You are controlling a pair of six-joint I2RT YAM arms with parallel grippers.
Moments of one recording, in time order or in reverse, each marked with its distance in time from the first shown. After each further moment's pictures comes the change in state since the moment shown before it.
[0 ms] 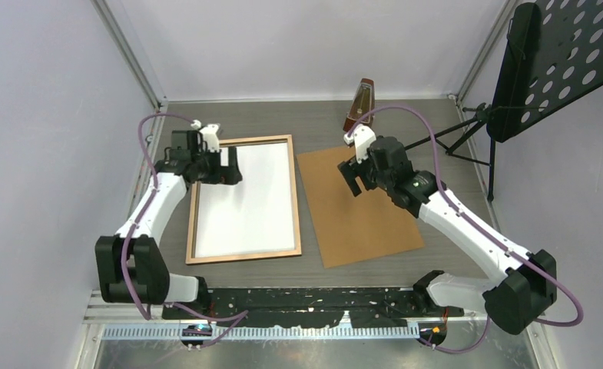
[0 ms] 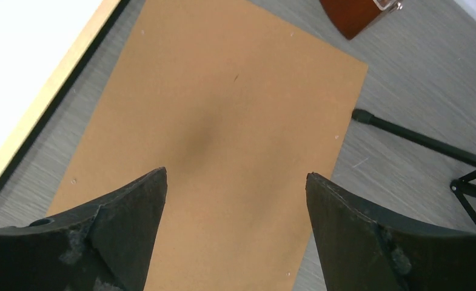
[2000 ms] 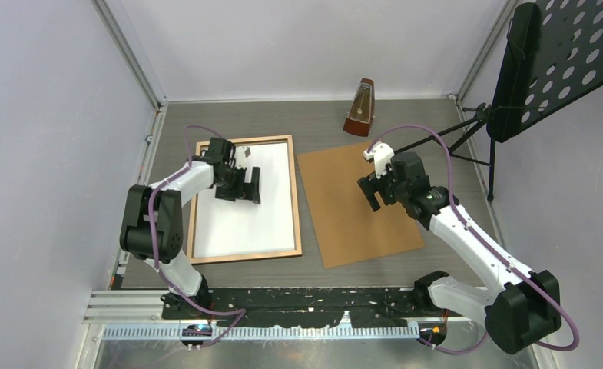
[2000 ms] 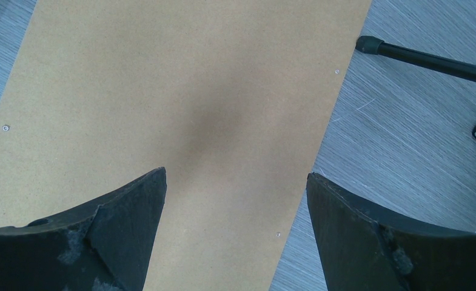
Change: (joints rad) left arm -0.163 0.344 0.012 -0.023 -0.024 -0.063; right arm -0.180 -0.140 -0.249 0.005 -0.106 -0.091
